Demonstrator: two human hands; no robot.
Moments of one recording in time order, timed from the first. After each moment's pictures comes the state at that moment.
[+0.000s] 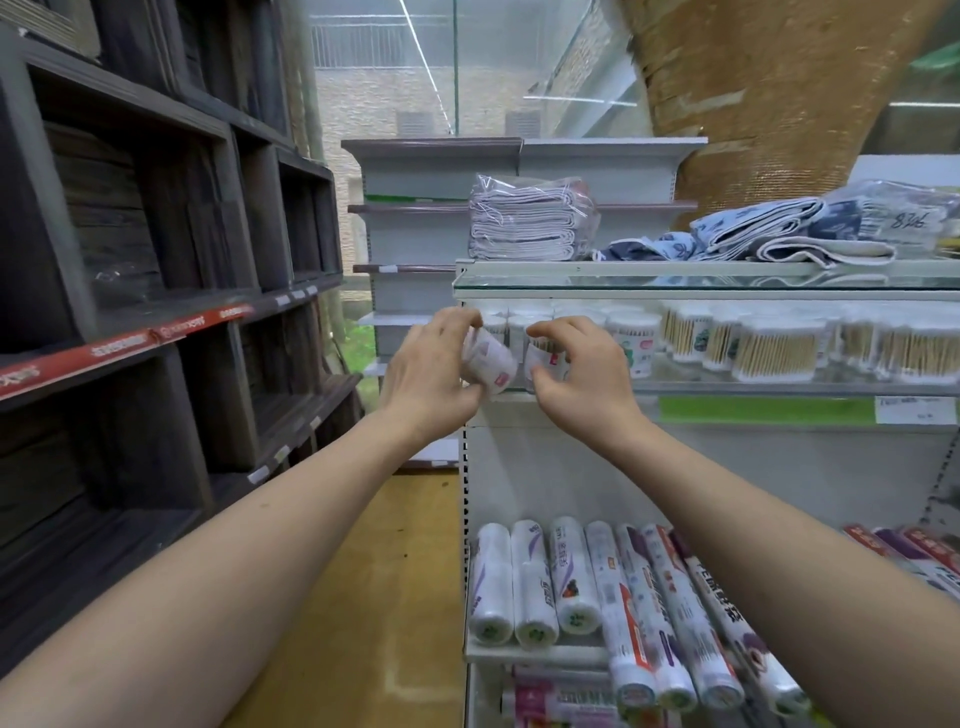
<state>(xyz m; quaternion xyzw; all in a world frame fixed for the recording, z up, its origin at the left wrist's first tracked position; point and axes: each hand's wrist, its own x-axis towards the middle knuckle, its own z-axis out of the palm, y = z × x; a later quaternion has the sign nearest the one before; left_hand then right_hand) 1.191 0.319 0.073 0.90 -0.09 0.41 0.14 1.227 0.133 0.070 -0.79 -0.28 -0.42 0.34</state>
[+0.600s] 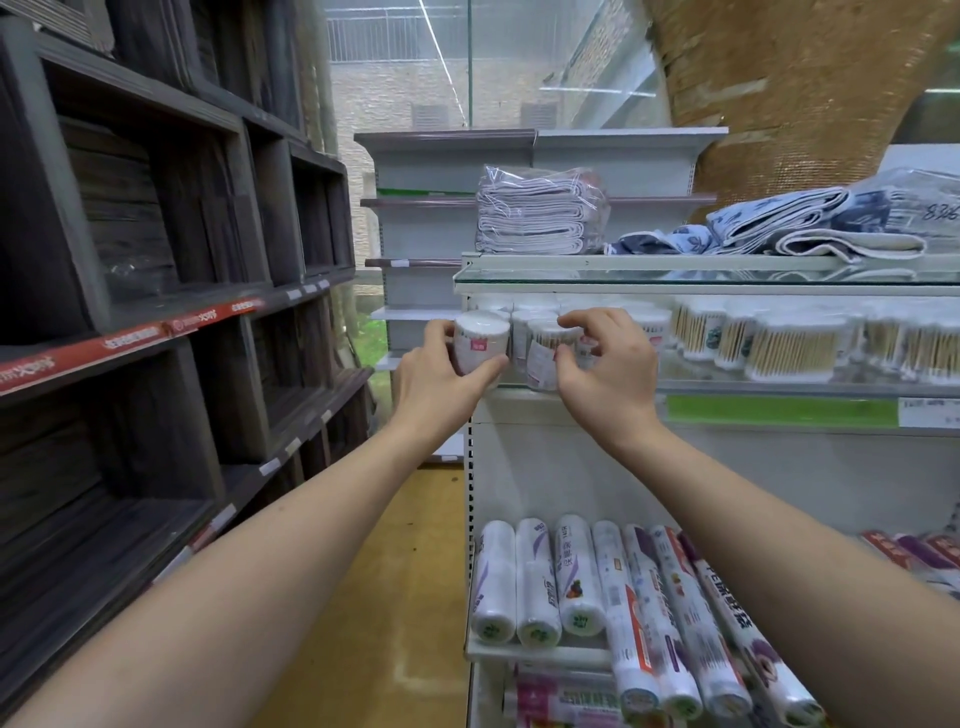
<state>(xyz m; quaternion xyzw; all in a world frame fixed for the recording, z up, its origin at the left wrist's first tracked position) 1.204 0.308 0.054 0.84 0.01 0.38 0.39 1.236 0.121 0.066 -0.73 -0.25 -0.49 0.40</state>
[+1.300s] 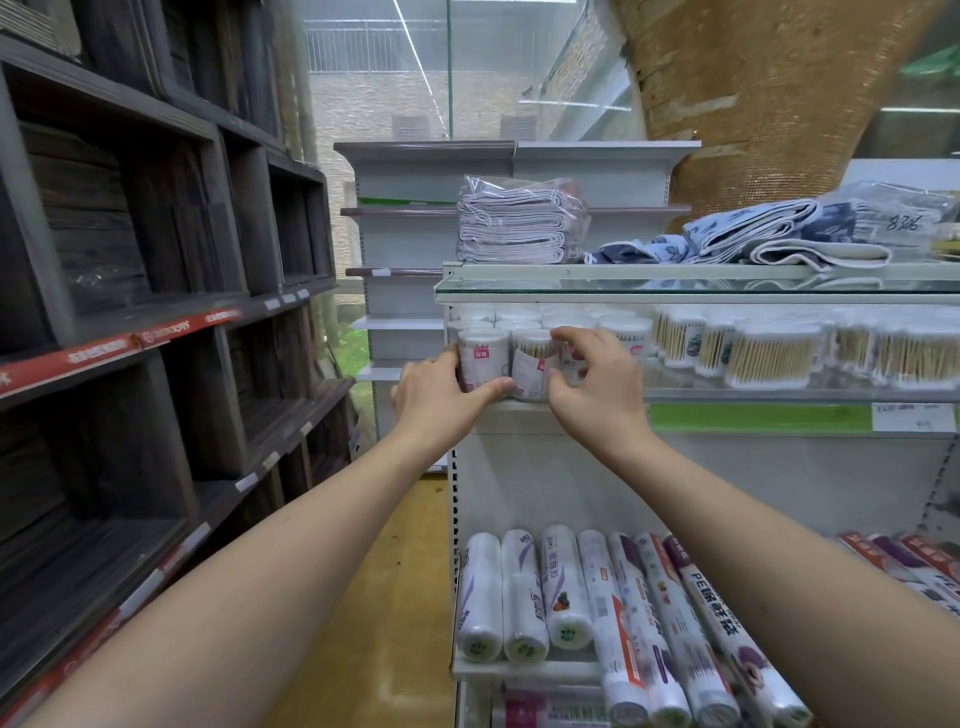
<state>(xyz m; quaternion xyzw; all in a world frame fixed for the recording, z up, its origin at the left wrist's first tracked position) 1.222 0.294 0.054 0.89 0.03 0.33 0.30 1.249 0.112 0.058 -0.79 -0.23 -0.43 0.38</state>
